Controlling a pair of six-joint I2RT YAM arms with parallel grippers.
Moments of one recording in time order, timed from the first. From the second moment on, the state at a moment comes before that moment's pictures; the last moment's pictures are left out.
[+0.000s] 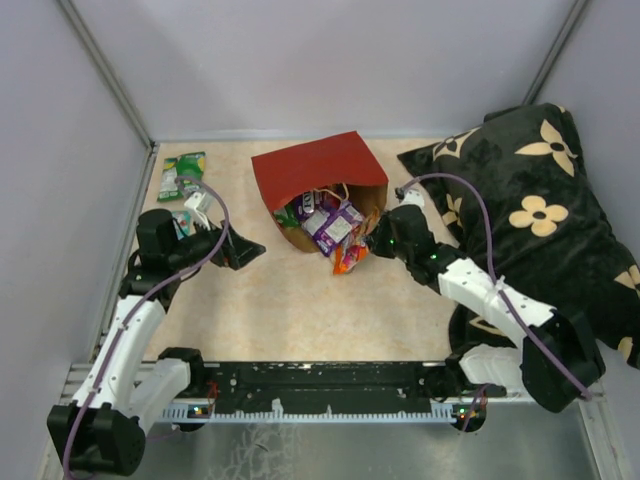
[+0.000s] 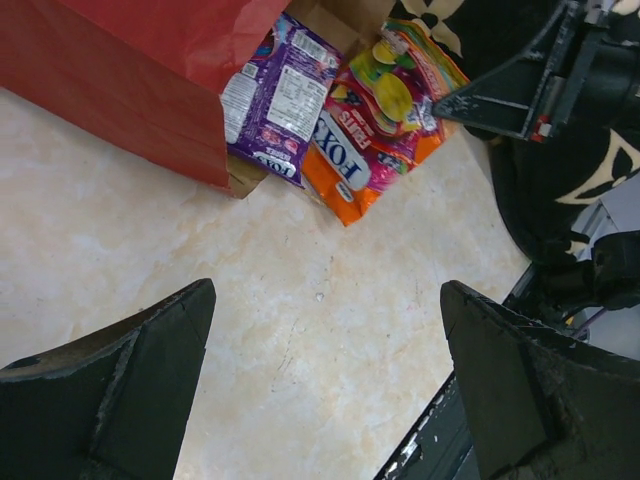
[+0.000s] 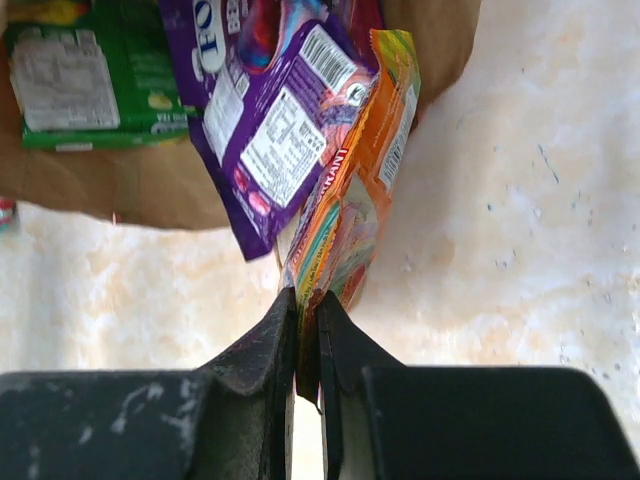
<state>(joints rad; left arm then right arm) -0.09 0.86 0.69 -0.20 0.76 -0.26 0.58 1.22 0.75 -0.08 0.15 0.67</state>
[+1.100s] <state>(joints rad) -0.08 0.91 1.32 -0.75 -0.30 -0.51 1.06 2.31 2.20 -0.46 -0.16 0.30</state>
